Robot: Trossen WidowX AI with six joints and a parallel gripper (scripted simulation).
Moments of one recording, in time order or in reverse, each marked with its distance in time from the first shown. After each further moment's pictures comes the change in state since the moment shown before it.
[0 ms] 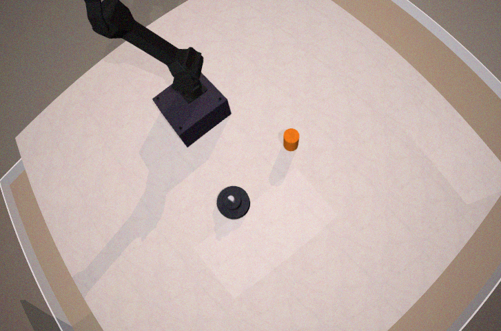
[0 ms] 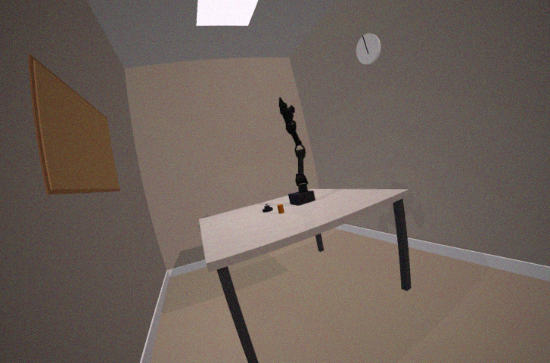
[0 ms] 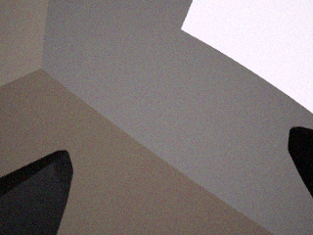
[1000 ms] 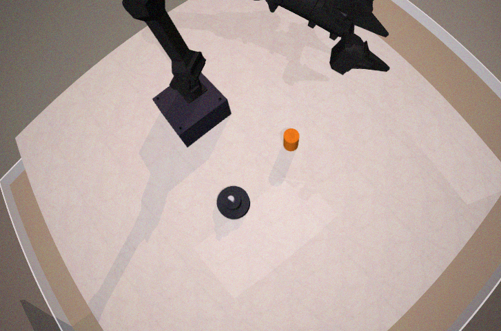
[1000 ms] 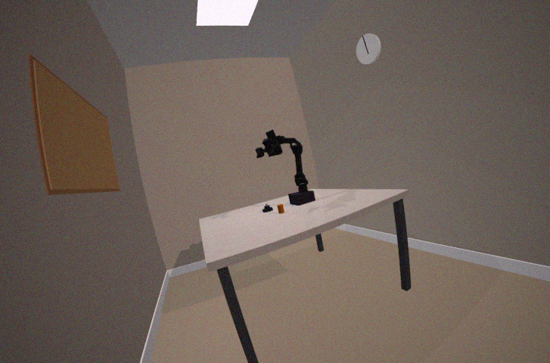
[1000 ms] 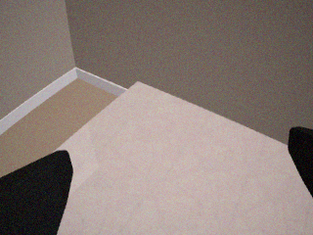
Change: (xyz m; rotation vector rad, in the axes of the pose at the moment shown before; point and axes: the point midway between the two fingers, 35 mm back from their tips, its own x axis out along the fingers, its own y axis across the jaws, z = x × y) arm -0.168 0.383 -0.195 0.937 1.267 0.766
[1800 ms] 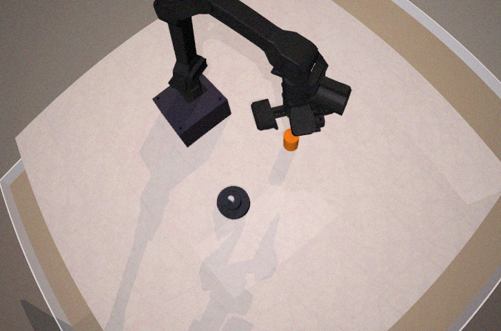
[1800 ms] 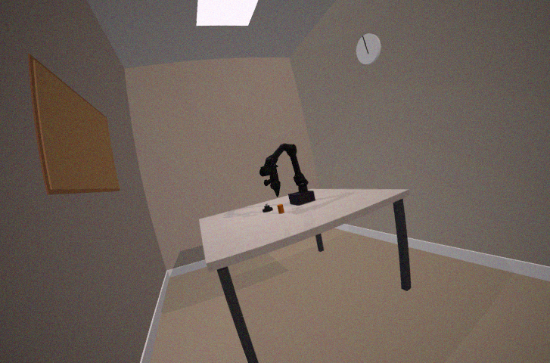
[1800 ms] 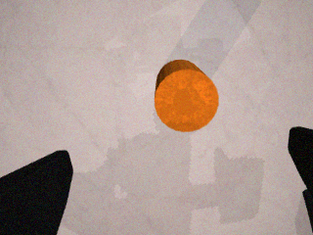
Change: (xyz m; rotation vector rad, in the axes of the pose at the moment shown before) arm 0.000 -0.022 -0.291 0.994 1.066 -0.523
